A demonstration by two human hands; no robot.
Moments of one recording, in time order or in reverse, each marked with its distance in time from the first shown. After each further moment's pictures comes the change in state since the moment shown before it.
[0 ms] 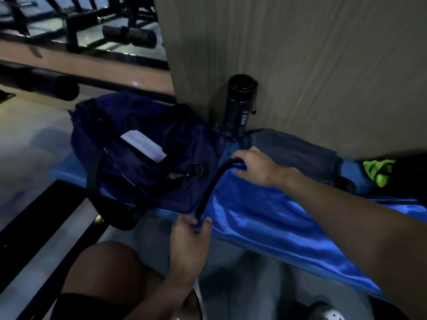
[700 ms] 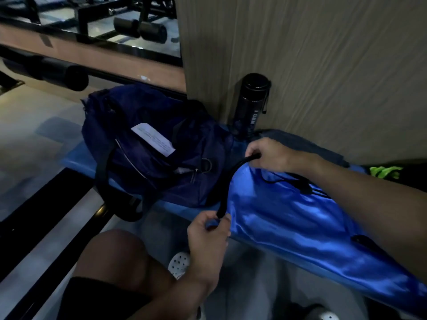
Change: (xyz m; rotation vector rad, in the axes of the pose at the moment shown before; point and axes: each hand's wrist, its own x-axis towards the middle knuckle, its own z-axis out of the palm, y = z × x) left_hand -0.027 0.021 0.010 -0.657 -0.049 -0.147; right_hand 0.019 -0.005 -0.026 0.039 -0.103 -0.034
